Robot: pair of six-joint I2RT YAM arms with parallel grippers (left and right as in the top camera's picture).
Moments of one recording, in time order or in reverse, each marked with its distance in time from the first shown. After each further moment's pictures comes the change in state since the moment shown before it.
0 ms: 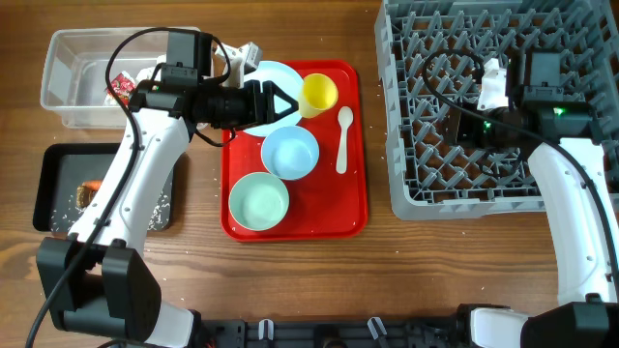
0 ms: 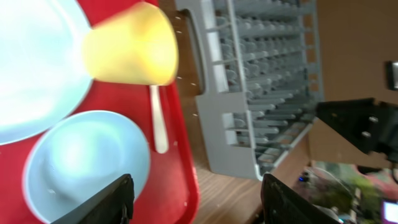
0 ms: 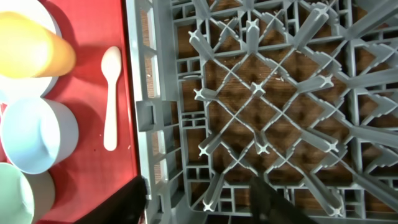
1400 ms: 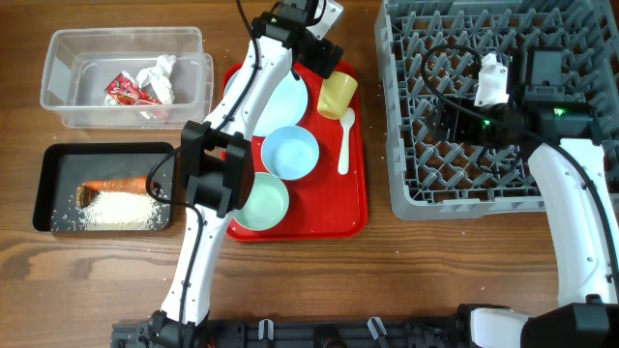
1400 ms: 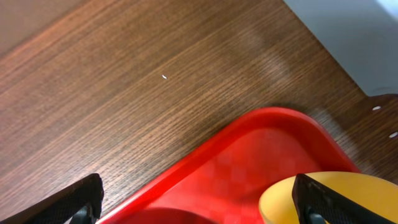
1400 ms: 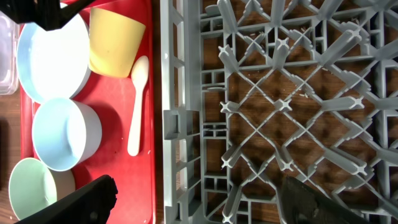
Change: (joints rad) left arm -0.233 0.906 1.046 -0.108 -0.677 0.513; right arm 0.000 -0.003 0.000 0.041 -0.080 -0.018
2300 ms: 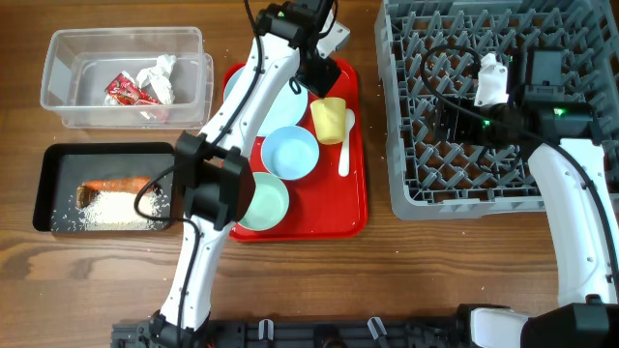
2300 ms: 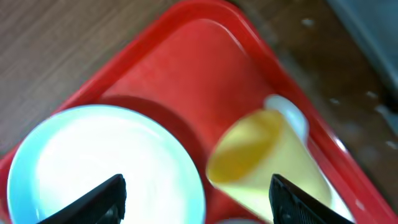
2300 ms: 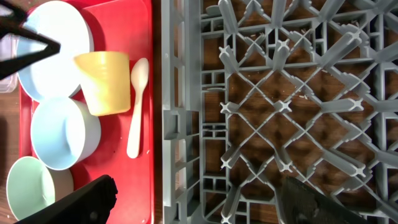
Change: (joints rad) left arm -0.061 -0.139 0.003 -0.406 -0.022 0.003; right arm 0.000 0.000 0.000 0.001 0.000 -0.012
